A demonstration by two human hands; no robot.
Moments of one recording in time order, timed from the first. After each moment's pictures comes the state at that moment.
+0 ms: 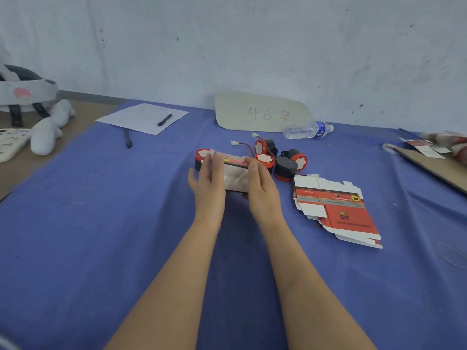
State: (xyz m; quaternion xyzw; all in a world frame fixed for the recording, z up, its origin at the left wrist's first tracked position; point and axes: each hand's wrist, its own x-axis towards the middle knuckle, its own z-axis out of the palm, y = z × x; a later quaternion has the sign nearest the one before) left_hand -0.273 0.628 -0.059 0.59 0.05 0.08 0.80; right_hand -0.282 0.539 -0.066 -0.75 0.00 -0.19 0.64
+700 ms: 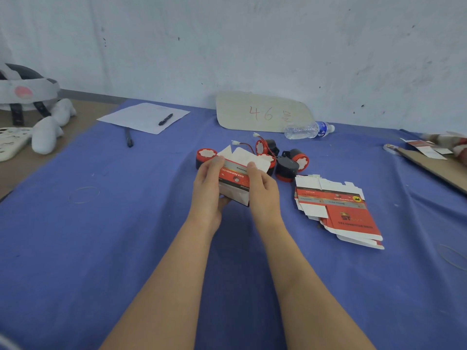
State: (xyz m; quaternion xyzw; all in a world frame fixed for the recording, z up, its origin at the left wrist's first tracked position) left_hand -0.271 0.638 -0.061 0.50 0.03 0.01 0.87; right_hand -0.283 0.546 -0.063 -0.69 0.02 -0.18 0.70
